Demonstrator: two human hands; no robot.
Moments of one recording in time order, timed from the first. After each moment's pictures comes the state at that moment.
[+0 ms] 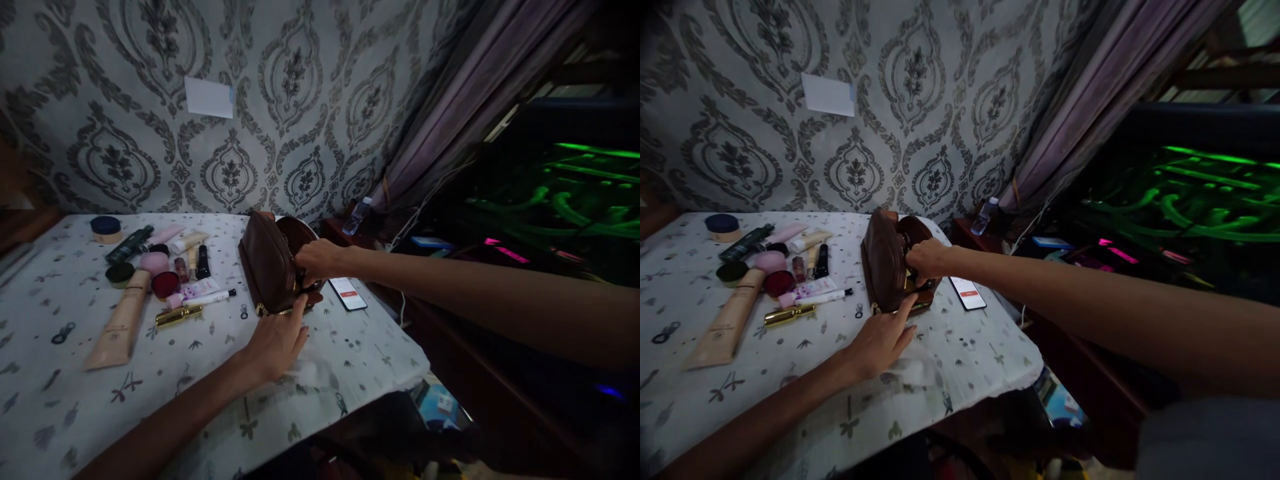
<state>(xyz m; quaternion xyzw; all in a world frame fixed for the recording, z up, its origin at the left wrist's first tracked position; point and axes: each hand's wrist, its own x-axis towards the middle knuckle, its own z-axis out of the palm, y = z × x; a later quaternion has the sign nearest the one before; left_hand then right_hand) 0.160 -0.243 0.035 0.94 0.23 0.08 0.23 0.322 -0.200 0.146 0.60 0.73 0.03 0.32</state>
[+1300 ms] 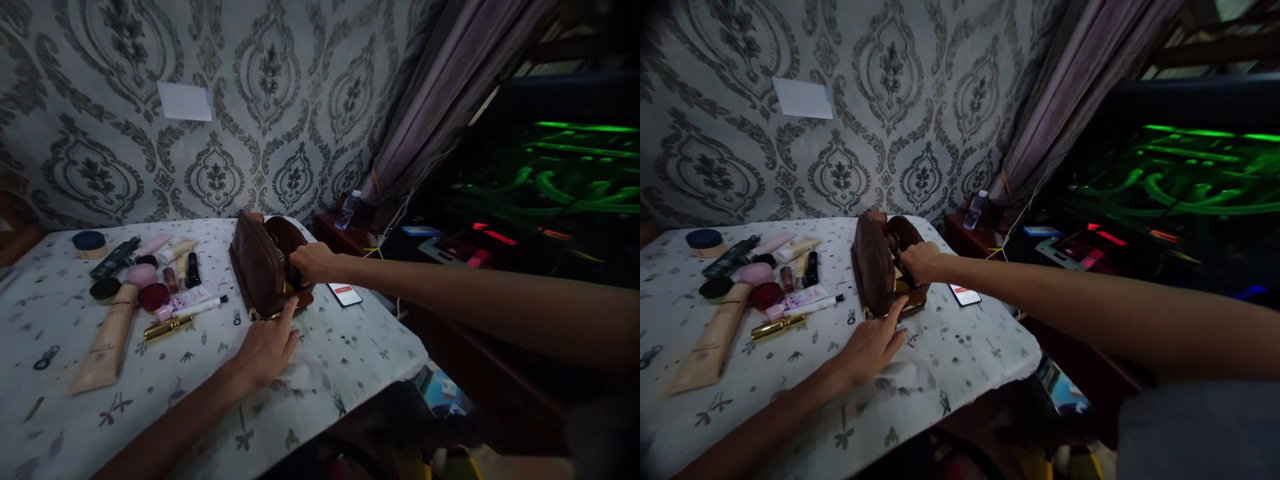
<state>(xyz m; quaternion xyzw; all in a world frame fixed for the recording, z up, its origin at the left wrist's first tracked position) 0.162 -0.243 0.037 0.94 0.23 0.05 0.24 0.321 -0.215 0.143 0.68 0.67 0.03 0.29</state>
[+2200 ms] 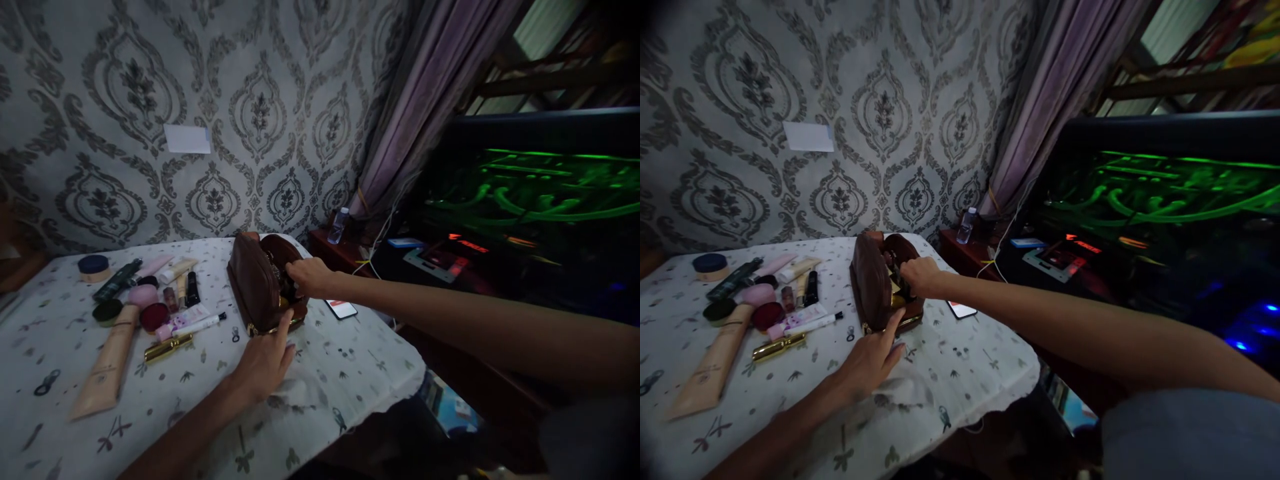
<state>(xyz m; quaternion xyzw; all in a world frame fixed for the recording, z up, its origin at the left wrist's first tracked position) 0.162 -0.244 0.027 0.95 0.23 0.06 0.22 0.323 -0.231 0.143 0.71 0.66 0.06 0.23</state>
